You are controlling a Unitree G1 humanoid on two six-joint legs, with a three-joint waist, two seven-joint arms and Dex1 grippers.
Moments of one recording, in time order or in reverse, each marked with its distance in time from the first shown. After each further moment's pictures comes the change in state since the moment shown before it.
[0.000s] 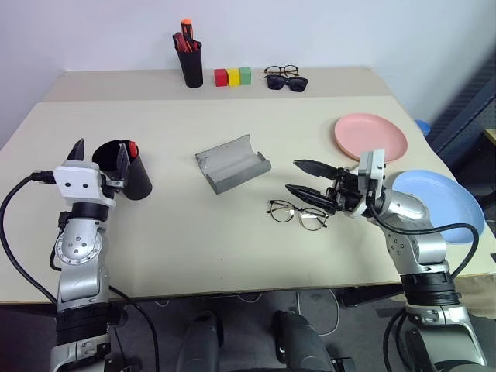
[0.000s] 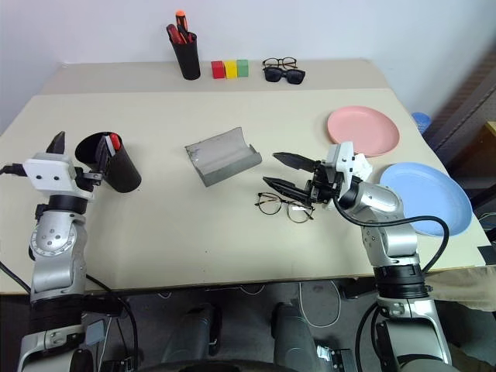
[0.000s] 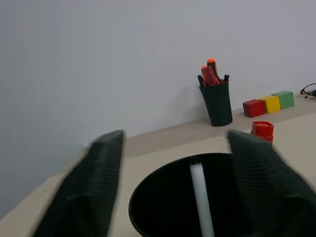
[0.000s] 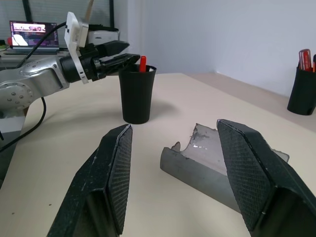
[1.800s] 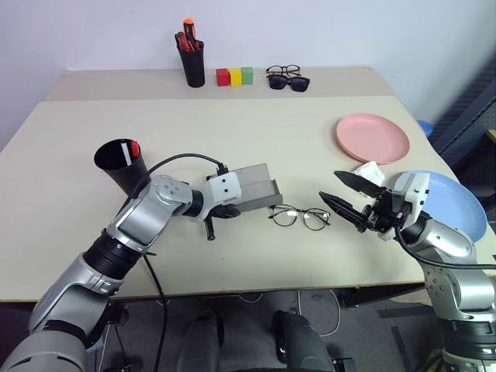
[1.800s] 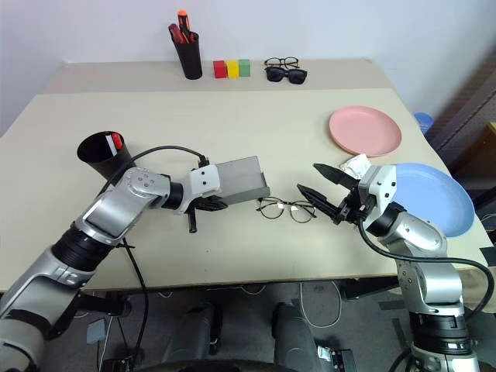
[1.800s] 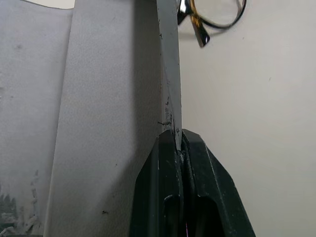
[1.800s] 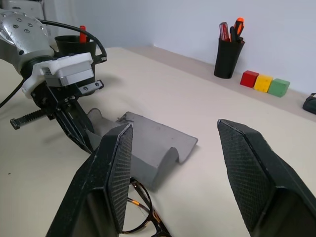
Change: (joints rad) left arm -0.488 0.219 -0.821 -0.062 0.052 0.881 -0.811; right arm 0.309 -0.088 -0.150 -0.248 0.002 0.010 -0.217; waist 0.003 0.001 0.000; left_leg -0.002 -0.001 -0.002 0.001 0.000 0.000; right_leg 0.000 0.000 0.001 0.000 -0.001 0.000
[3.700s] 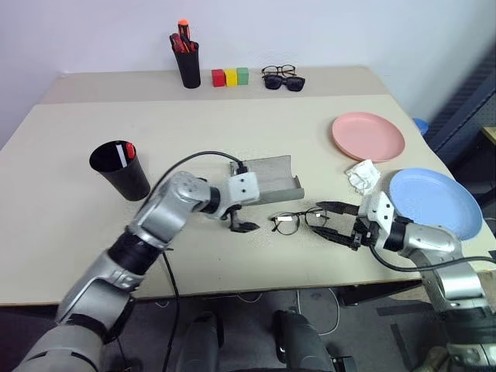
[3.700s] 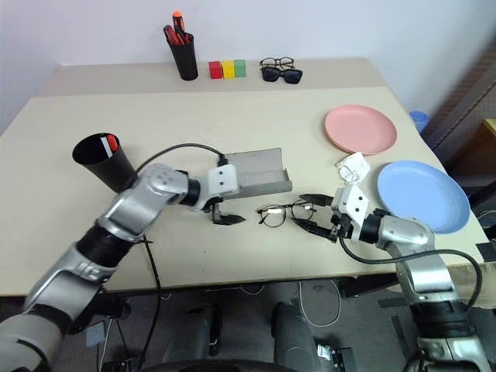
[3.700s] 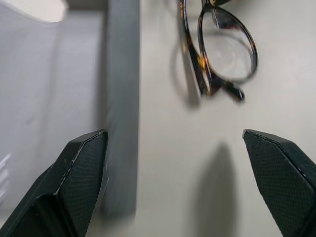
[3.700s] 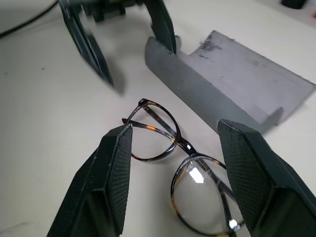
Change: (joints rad) left arm 0.017 -0.015 0.068 -0.034 0.080 -0.064 -0.087; right arm -0.124 -0.099 0.185 0.289 -0.201 -0.113 0.238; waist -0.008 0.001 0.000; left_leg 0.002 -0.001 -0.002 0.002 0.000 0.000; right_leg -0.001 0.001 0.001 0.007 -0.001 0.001
